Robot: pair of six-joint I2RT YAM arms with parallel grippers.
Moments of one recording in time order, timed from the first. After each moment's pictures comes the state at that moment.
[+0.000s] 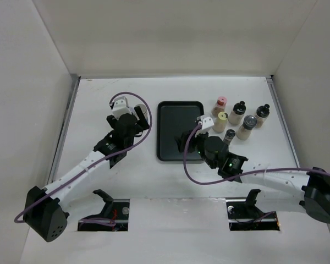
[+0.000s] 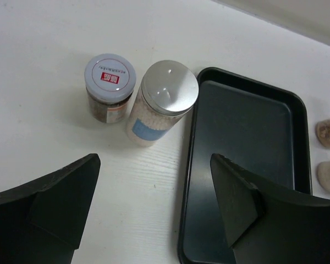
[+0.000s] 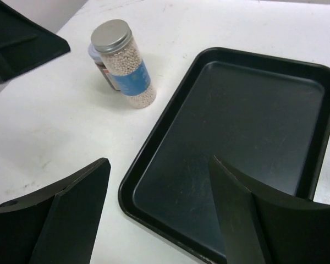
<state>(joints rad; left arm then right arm) -0.61 1.06 0.77 -0.13 -0.60 -0.57 1.00 1.14 0.62 0.37 0.46 0.30</state>
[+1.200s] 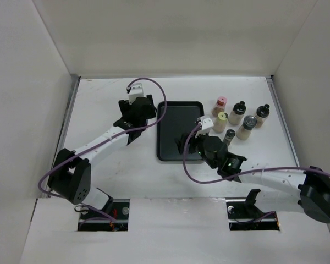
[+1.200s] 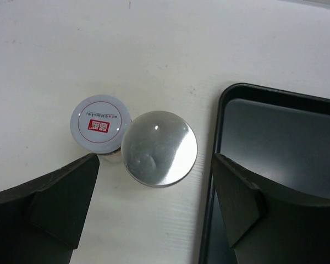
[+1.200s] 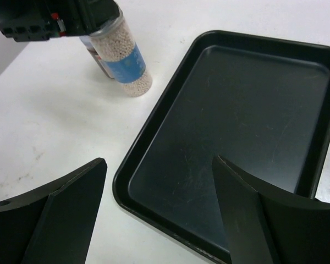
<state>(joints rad) -0.56 1.45 0.99 -0.04 -0.63 -0.41 0.97 1.16 0.59 0.37 0.43 0.33</state>
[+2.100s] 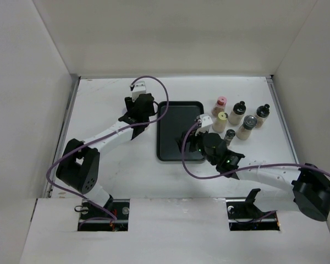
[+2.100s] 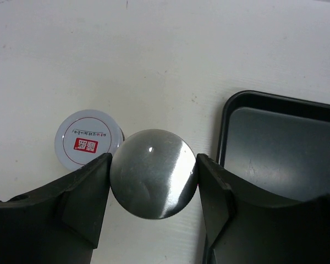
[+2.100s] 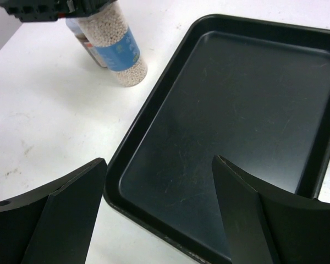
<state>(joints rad) -0.54 1.58 1.05 0.01 -0.62 -0.39 0.90 1.22 0.59 0.39 0.34 0.34</state>
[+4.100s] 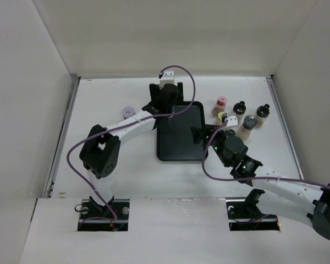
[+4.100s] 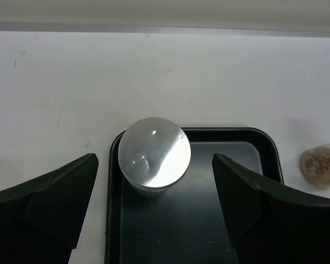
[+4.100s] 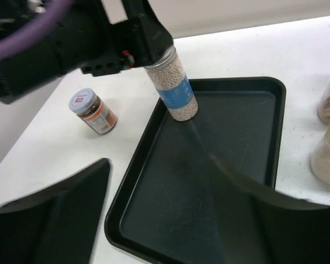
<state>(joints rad) -0.68 1.87 1.41 0.07 -0.57 -0.34 0.82 0.96 0.48 0.45 0.44 0.40</state>
